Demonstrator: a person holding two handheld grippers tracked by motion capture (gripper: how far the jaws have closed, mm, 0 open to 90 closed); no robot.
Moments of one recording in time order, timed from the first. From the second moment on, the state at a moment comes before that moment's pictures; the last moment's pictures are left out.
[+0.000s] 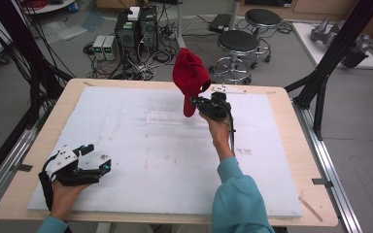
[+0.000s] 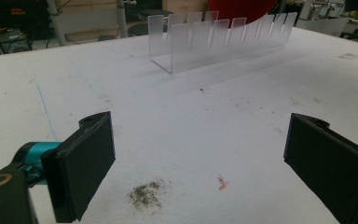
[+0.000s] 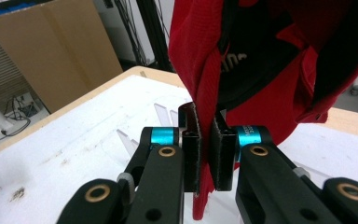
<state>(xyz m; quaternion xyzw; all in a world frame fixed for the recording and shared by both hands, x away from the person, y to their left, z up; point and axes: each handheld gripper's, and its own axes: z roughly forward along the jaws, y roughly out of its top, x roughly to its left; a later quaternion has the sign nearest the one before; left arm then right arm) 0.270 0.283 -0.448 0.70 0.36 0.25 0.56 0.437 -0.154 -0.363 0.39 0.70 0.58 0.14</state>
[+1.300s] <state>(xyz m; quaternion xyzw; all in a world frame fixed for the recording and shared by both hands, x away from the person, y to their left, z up) 0.269 0.284 -0.448 0.70 0.36 0.25 0.56 0.413 -0.155 -0.384 0.39 0.76 0.50 0.15</state>
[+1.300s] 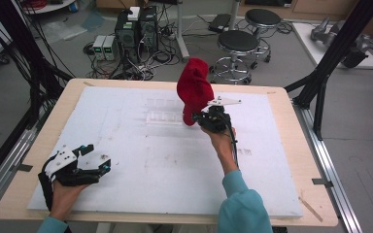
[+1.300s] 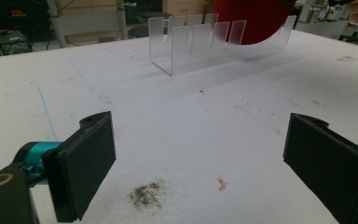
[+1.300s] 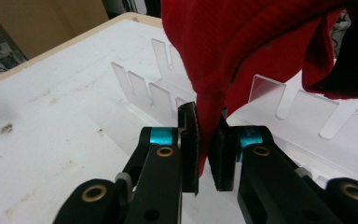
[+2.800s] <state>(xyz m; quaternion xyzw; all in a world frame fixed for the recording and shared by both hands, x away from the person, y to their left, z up) 0.263 0.288 -0.450 0.67 0.36 0.28 0.58 0.243 -0.289 -0.425 0.36 0.67 0.58 0.30</state>
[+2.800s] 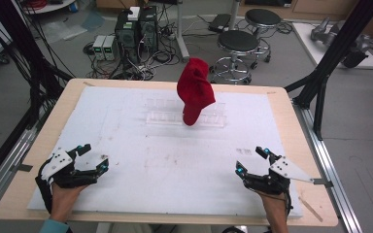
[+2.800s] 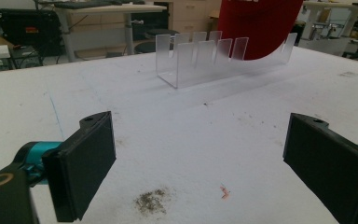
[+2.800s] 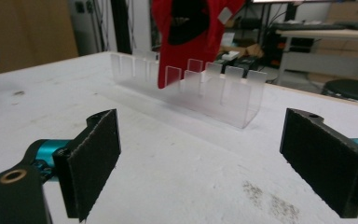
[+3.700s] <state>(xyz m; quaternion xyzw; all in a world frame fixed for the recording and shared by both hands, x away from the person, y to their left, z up) 0.257 0.289 -0.451 0.66 0.36 0.30 0.59 0.244 -0.290 -0.452 0.38 0.63 0.59 0.33</state>
